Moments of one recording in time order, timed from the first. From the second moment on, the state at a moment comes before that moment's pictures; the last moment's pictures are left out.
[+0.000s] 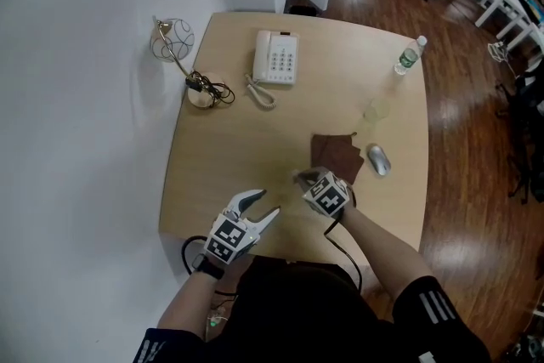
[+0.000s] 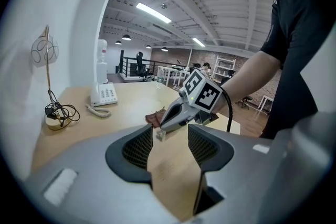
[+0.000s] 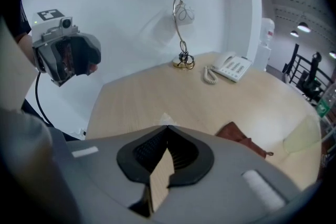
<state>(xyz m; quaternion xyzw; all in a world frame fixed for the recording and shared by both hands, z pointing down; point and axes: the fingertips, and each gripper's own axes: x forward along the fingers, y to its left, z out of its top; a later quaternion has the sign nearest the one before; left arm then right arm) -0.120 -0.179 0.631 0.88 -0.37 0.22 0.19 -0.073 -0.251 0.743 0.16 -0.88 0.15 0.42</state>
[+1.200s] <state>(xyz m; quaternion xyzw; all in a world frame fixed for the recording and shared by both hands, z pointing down) -0.027 -0.230 0.624 0.90 -0.32 0.24 0.16 0.171 -0.521 0.704 0.38 -0.81 0.13 0.43</state>
